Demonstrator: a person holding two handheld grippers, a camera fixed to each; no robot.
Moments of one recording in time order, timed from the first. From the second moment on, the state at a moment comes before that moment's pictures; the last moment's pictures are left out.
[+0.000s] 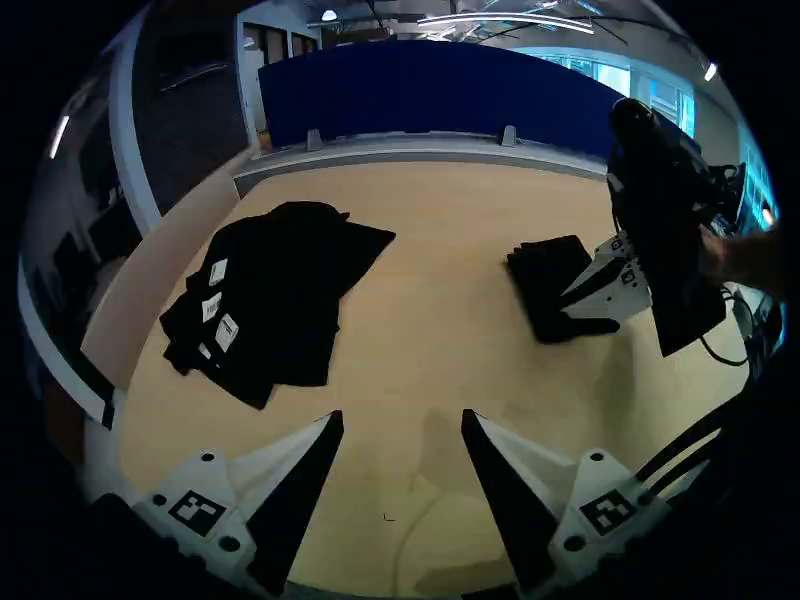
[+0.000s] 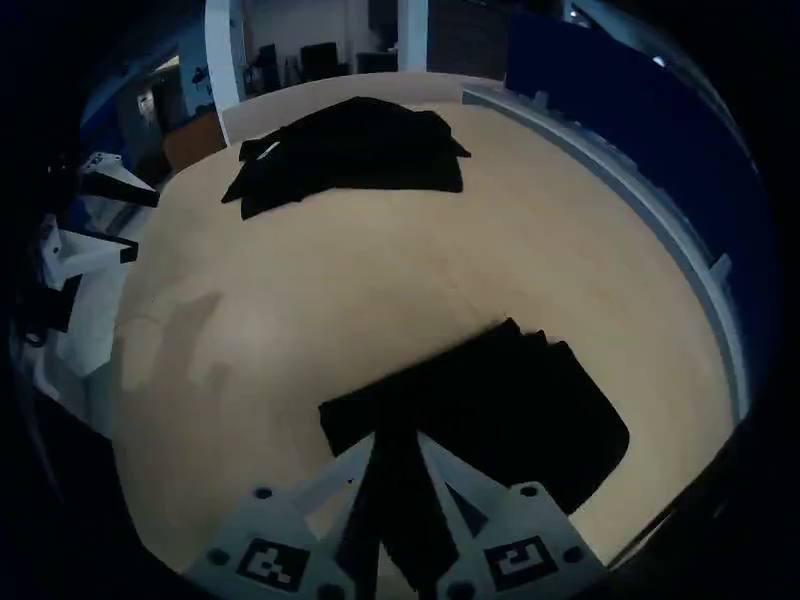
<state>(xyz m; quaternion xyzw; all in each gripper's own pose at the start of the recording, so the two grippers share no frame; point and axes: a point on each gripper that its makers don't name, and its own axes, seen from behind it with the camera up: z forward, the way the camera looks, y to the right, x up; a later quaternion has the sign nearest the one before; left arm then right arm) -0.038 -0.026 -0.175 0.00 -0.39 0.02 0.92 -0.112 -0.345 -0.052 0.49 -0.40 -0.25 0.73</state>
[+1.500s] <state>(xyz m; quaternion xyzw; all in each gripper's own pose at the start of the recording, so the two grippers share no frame) -0.034 -0.005 -0.159 -0.02 -0.38 0.03 0.92 -0.113 -0.238 -0.073 0.40 -0.43 -0.24 0.78</state>
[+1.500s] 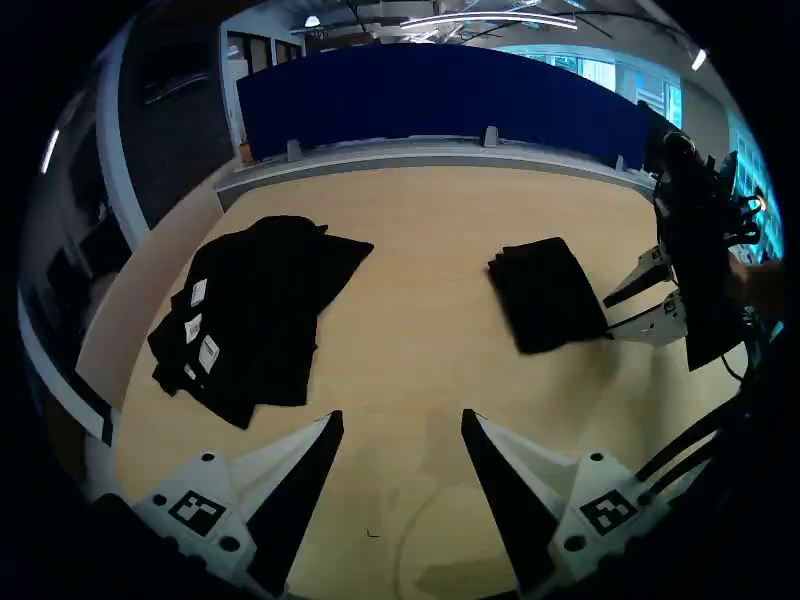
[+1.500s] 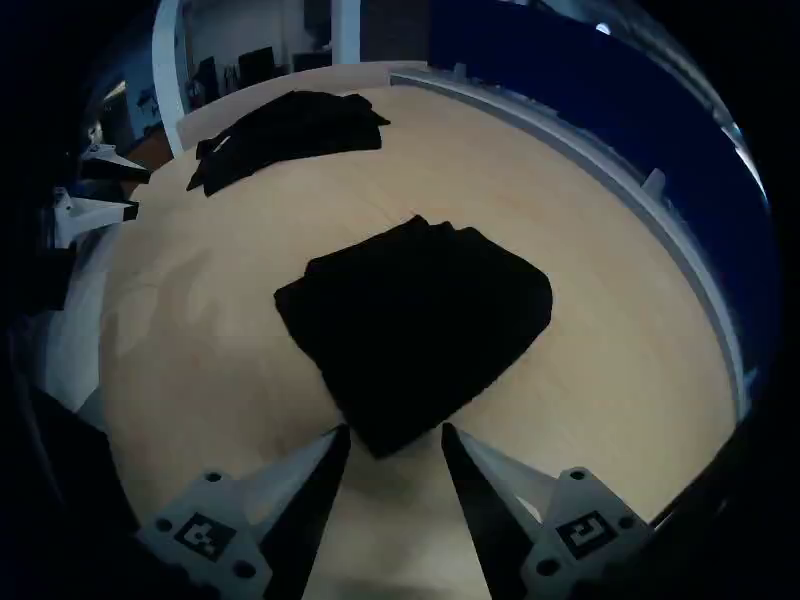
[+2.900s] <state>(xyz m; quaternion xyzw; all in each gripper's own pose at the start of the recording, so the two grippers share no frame) -0.030 -0.002 -0.153 -0.02 -0.38 0.03 0.93 -0.045 -0.257 -0.040 0.42 -0.36 -0.25 0.79</state>
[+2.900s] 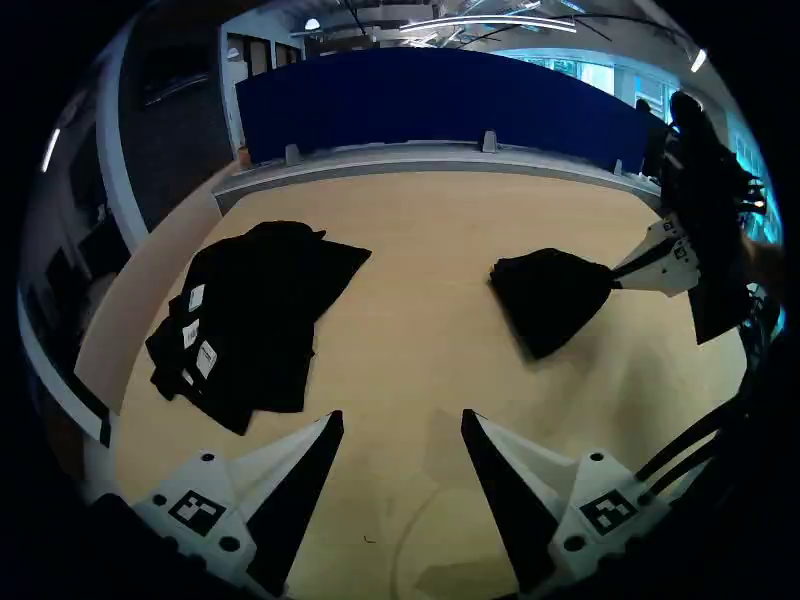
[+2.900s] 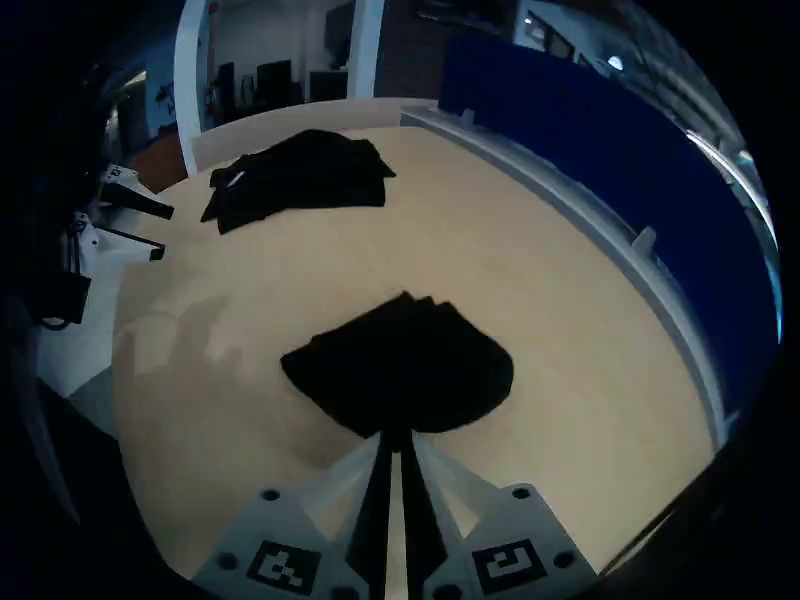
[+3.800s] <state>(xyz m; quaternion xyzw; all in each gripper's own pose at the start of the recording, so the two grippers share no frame) -0.007 0.004 -0.133 -0.05 -0.35 0.03 0.94 0.079 -0.261 -0.012 0.41 -0.29 -0.30 0.81</state>
